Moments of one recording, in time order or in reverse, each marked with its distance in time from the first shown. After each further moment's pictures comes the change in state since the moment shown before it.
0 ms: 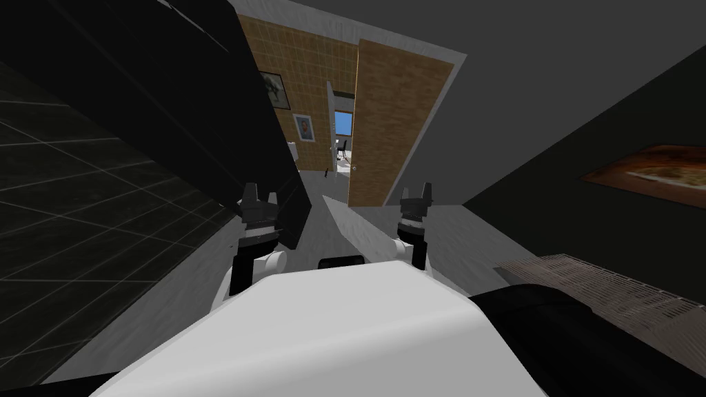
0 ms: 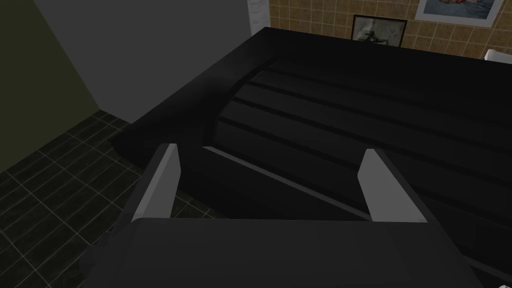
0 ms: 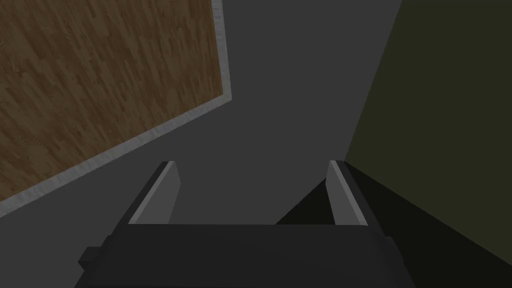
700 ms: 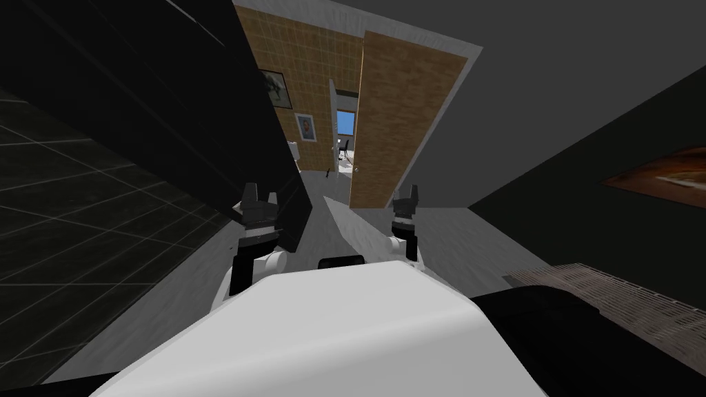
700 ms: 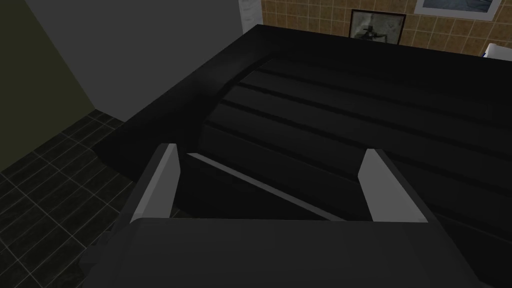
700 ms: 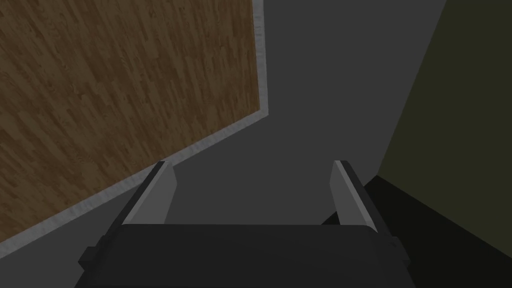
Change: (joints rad) arm -0.076 -0.052 0.017 0.146 -0.053 -0.003 0.028
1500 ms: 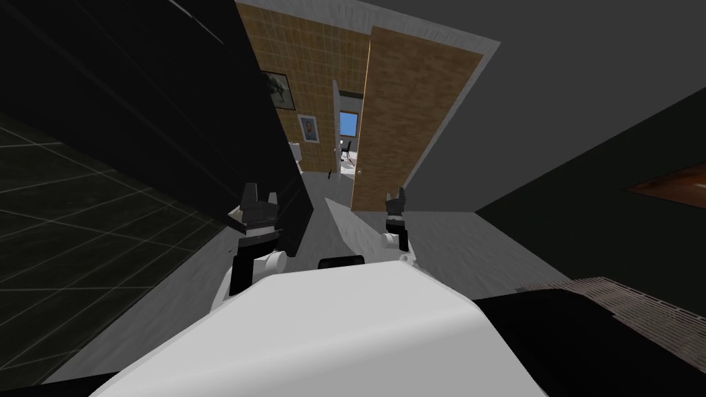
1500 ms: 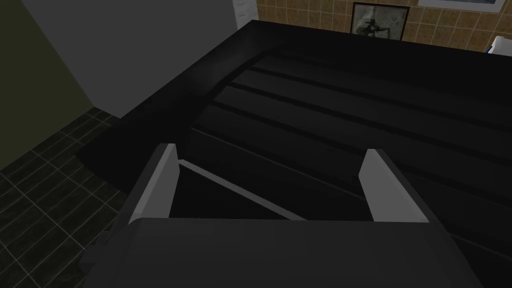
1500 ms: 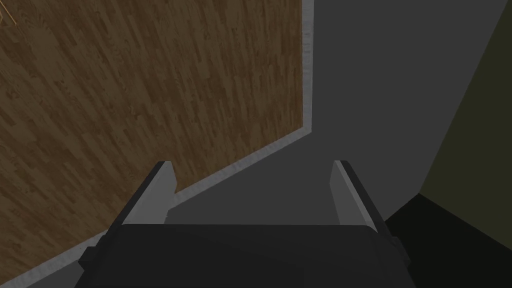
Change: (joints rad) arm -0.114 -0.056 0.018 0.209 -0.070 -0.008 0.037
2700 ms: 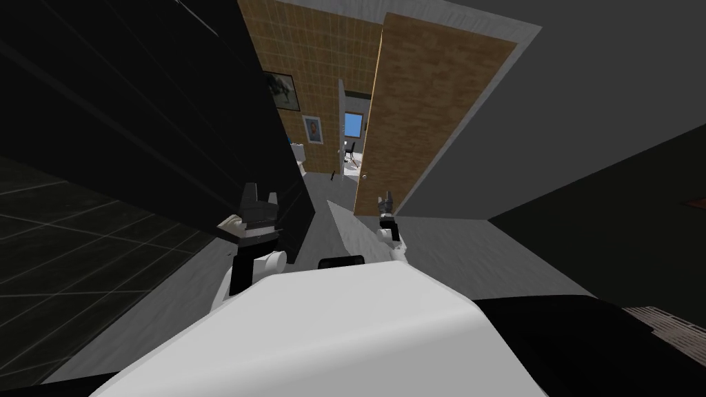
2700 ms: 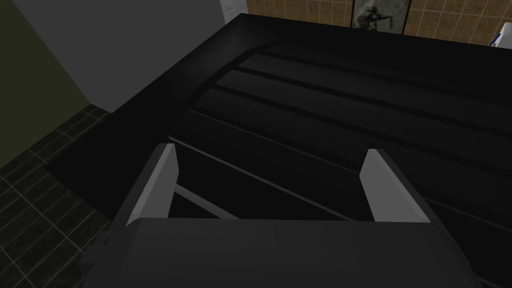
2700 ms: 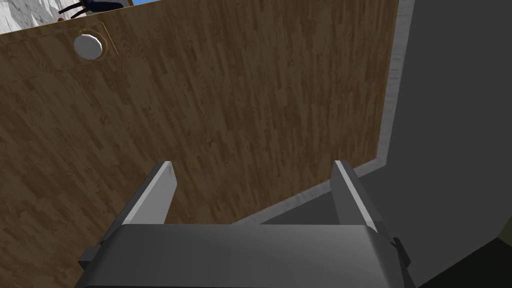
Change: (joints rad) arm -0.172 -0.075 0.038 0.320 -0.120 0.002 0.069
